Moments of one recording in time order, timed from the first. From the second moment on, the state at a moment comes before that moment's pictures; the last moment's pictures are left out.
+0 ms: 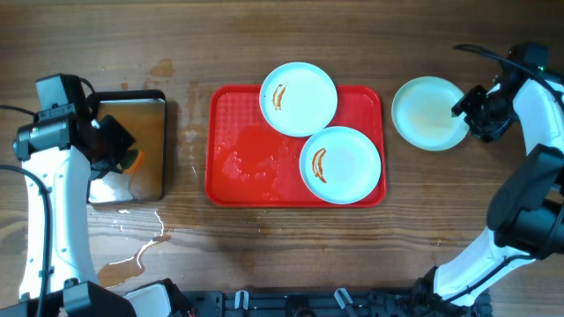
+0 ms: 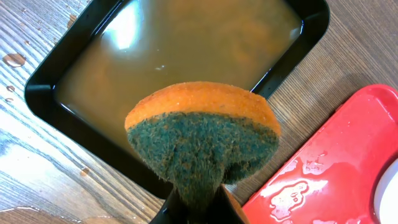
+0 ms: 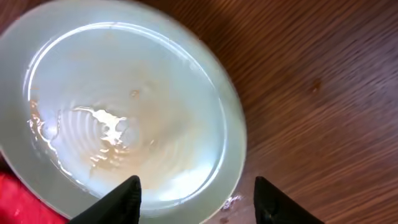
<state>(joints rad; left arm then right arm) 0.29 1.42 1.22 -1.05 0.01 -0.48 -0.36 1.95 1.48 -0.94 -0.12 0.40</state>
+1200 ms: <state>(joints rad) 0.29 1.43 1.22 -1.04 0.01 -0.48 0.32 2.12 1.48 -0.56 -0.08 0.30</state>
